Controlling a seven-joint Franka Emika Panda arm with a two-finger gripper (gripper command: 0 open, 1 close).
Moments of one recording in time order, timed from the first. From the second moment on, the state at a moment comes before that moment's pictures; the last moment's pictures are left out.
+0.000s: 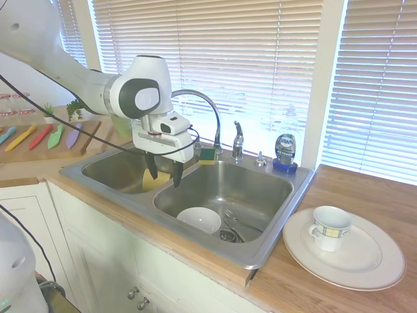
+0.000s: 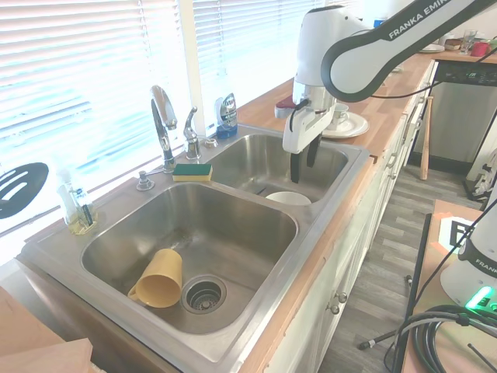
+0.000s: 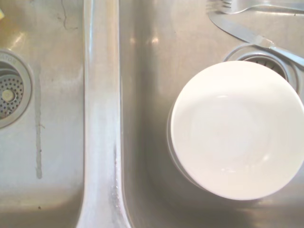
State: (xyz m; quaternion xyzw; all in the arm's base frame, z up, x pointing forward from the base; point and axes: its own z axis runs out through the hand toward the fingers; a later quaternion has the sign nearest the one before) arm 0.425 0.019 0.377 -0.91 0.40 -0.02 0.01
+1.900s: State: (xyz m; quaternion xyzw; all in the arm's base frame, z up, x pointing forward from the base) arm 0.453 0.016 0.393 -0.90 0.41 -0.11 0.02
